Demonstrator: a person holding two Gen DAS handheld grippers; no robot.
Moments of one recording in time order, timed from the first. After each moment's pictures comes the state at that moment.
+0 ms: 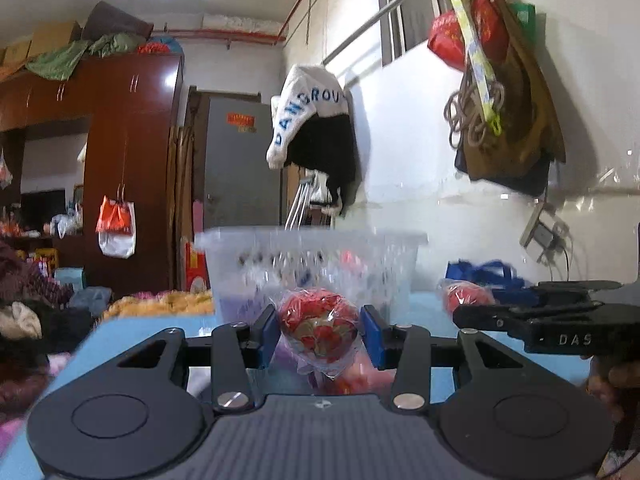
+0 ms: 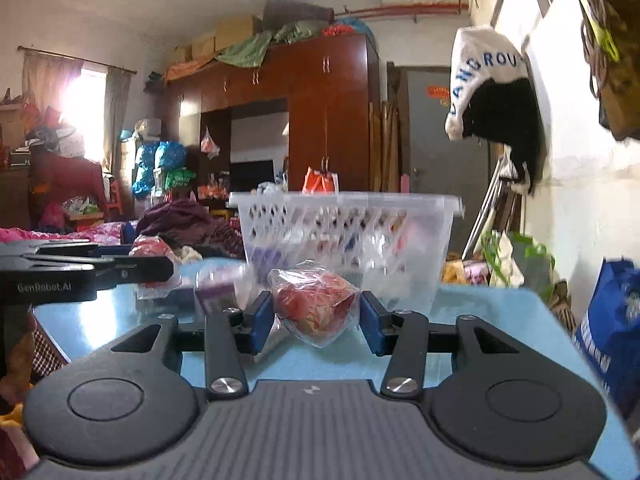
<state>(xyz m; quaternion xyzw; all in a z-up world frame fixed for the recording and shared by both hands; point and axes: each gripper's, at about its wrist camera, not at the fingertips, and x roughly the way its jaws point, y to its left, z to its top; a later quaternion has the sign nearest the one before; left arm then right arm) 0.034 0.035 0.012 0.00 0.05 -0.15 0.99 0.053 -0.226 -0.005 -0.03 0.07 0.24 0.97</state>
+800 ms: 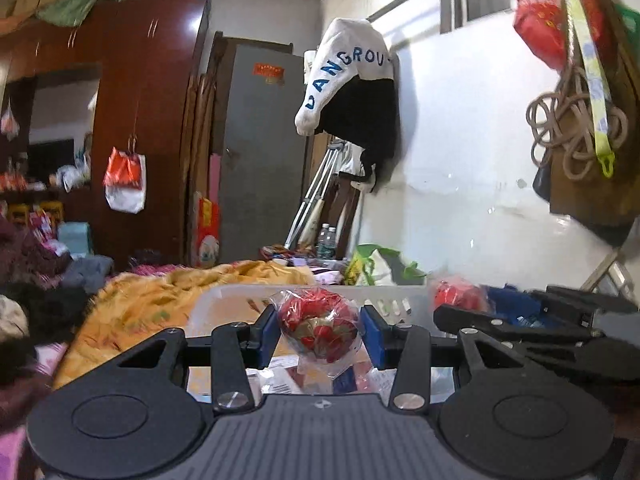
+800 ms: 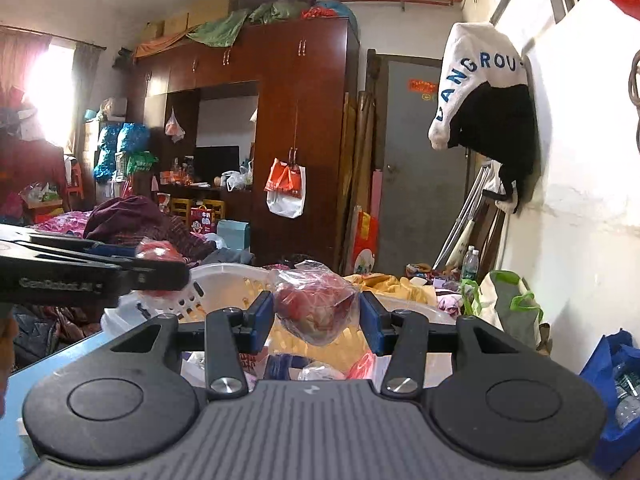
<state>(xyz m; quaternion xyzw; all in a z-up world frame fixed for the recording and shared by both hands) 0.222 0.027 0.096 -0.05 0.14 -0.13 0.98 0.211 -0.190 0.078 -0.06 0.10 0.19 0.98</state>
